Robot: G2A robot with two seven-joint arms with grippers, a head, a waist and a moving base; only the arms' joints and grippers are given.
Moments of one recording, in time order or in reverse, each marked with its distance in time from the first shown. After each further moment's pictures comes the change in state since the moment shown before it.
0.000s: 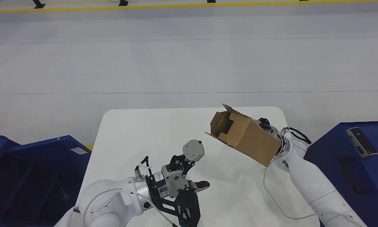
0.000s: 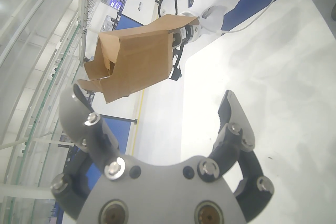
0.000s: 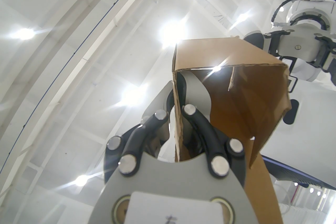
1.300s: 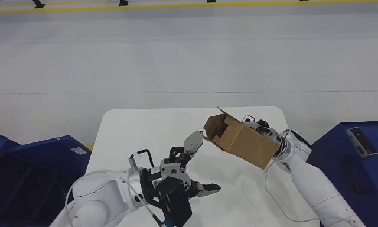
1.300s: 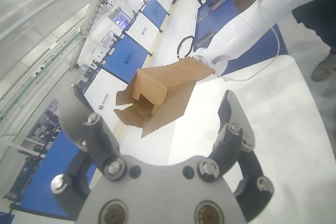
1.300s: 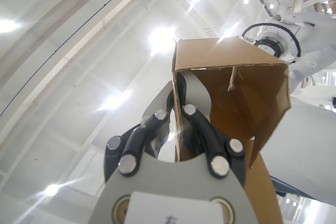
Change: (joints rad) left arm -0.088 -0.032 -0.026 0.000 -0.493 -0.041 -0.045; right arm -0.050 -0.002 0.065 -0.063 -0.110 -0.076 -0.044
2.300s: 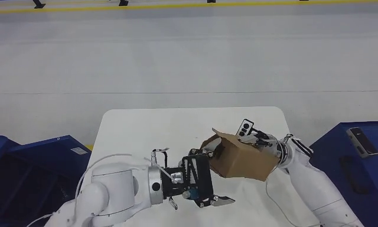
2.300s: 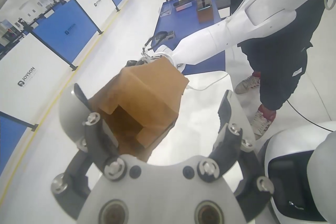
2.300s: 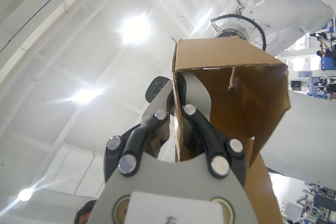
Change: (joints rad) left arm -0.158 -0.041 0.128 0.030 -0.556 0.027 -0.539; right arm -0.038 -0.004 0.047 -0.074 -0.191 -0.021 0.135
